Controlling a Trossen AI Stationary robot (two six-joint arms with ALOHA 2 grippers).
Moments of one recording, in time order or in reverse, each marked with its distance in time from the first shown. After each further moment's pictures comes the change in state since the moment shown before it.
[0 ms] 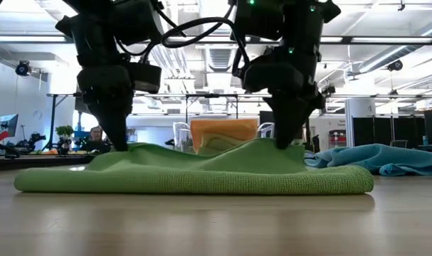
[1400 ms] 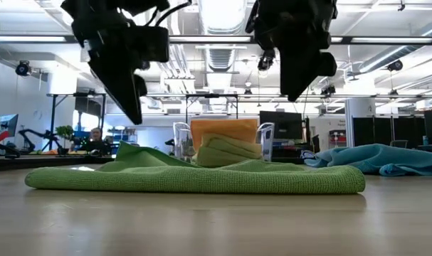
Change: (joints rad) left arm -0.027 -0.046 0.081 0.021 0.144 0.097; right arm 0.035 -0.204 0.013 -0.061 -0.102 0.055
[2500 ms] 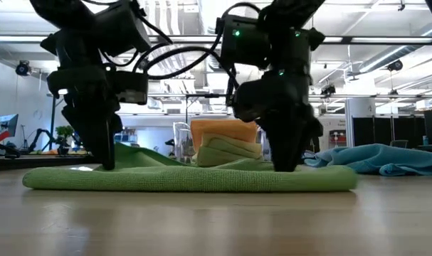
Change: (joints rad) left arm -0.001 0.008 -0.243 0.204 0.017 -0.103; right arm -0.087 0.333 -0.009 0.154 -0.130 -0.066
